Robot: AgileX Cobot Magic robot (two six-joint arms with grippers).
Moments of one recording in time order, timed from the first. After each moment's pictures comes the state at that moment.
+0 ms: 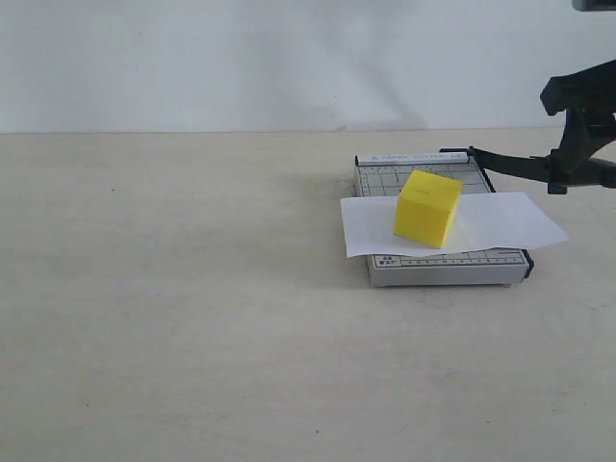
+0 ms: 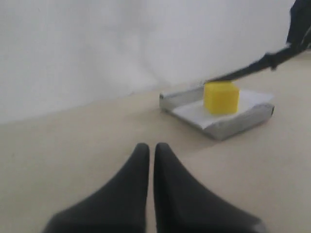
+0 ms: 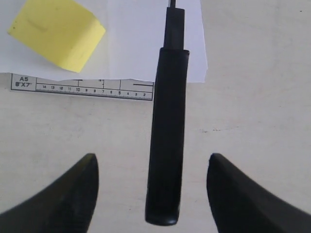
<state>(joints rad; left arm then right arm) -0.34 0.00 0.00 -0.13 0.19 0.82 0.07 1.54 -1.34 0.06 1.14 -0.06</state>
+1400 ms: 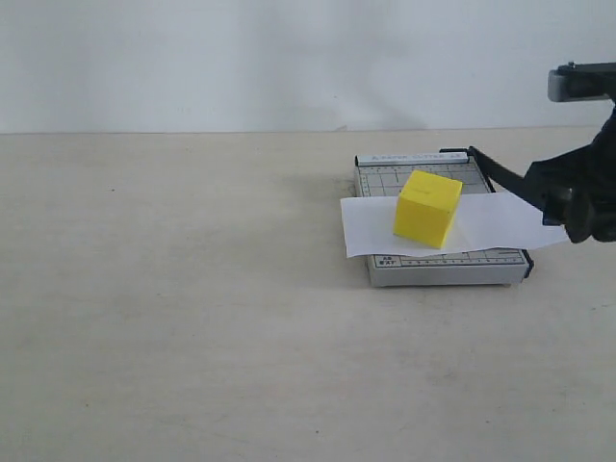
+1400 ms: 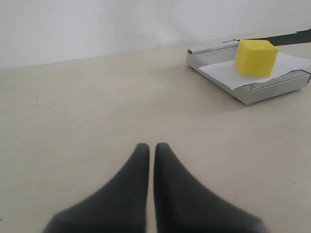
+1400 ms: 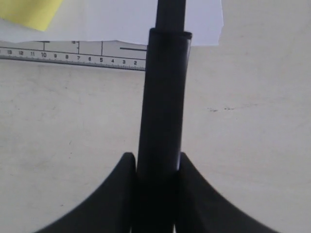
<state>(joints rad) -0.23 0.01 0.00 -0.12 0.31 0.75 0.07 1.61 -1.17 0.06 1.02 -0.08</state>
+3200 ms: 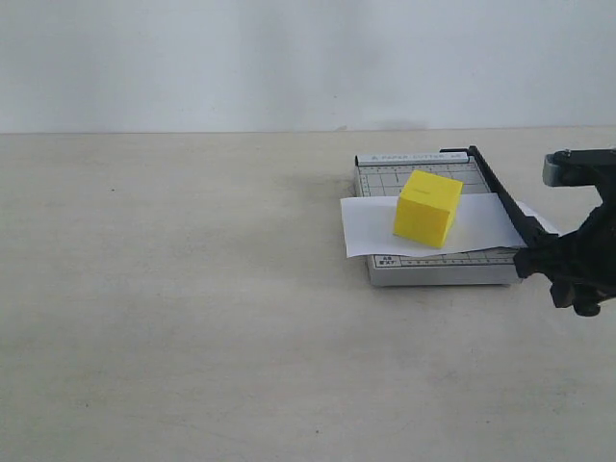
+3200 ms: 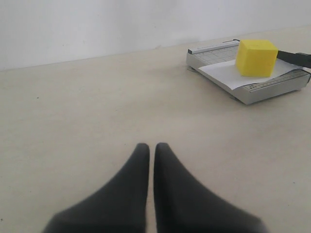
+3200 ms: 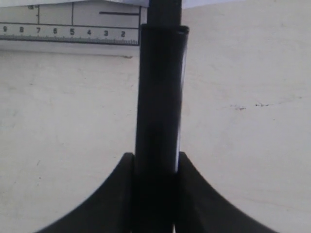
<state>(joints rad) -0.23 0.01 0.00 -0.12 0.31 0.75 0.07 1.60 -0.81 0.11 0.58 -0.09</state>
